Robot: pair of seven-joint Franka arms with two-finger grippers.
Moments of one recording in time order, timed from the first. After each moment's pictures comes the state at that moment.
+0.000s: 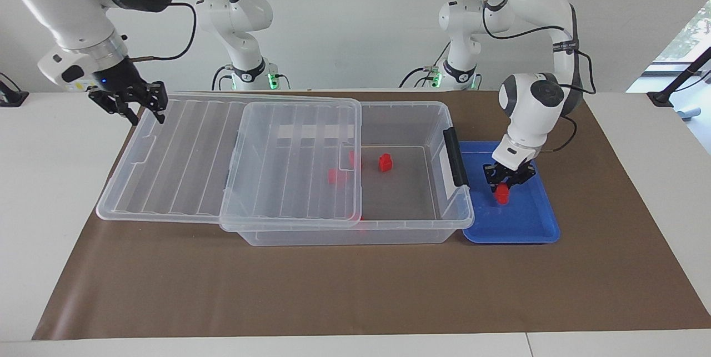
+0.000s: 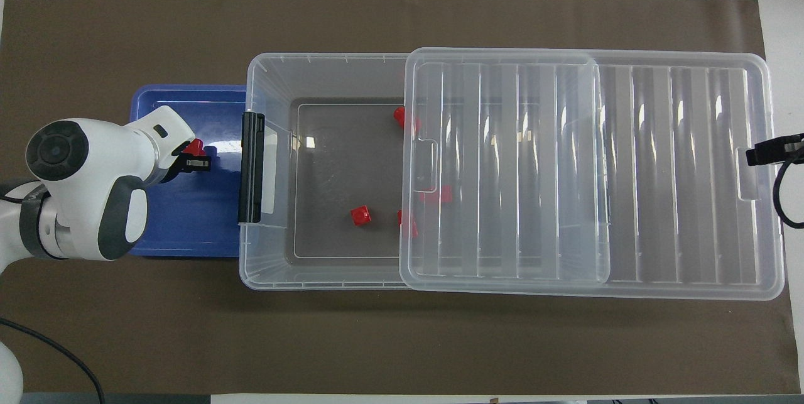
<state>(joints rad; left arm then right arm) -0.08 0.15 -0.04 -2.22 0.06 2.48 -0.03 0.04 -0.08 -0.24 -1.80 0.00 1.75 -0.27</state>
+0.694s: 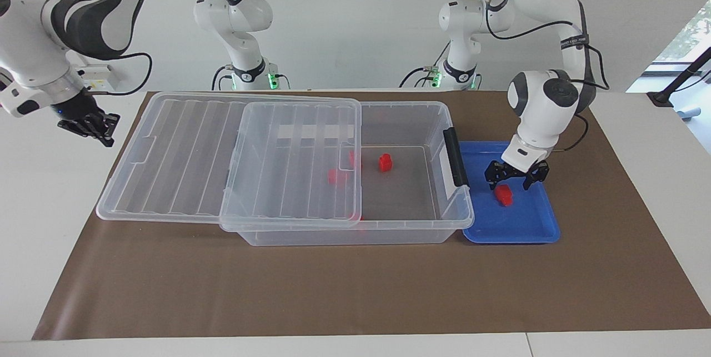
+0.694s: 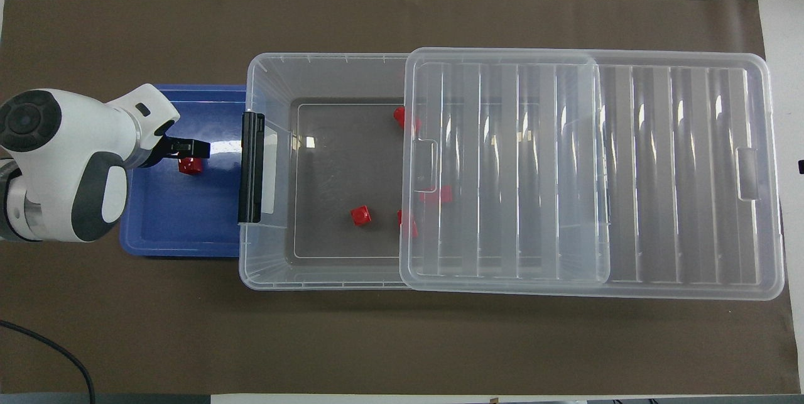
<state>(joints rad) -0.06 0.13 -0.06 -2.06 0.06 2.27 -0.02 -0.01 0.02 -0.37 -1.87 0.00 1.90 -0.36</state>
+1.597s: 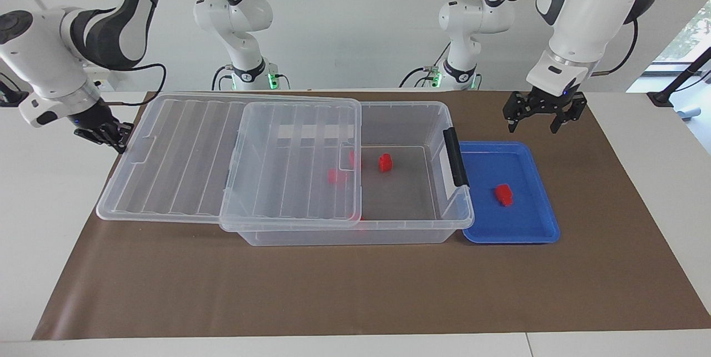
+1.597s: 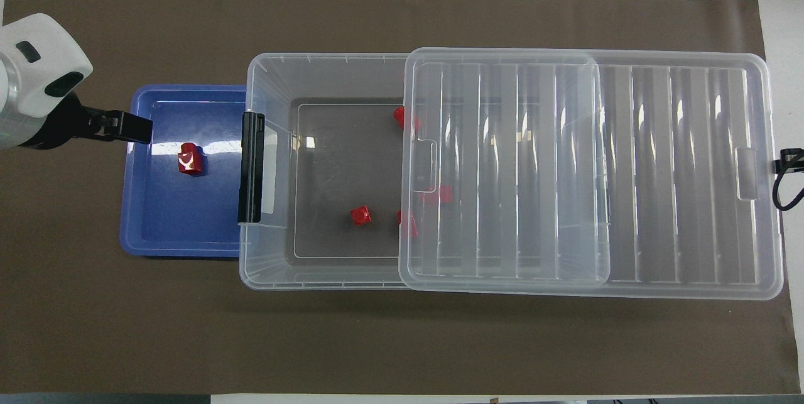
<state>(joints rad) -0.09 -0.02 -0.09 -1.66 0.04 1.70 -0.02 0.03 0.02 -0.37 -1.92 0.01 1.94 -0.30</state>
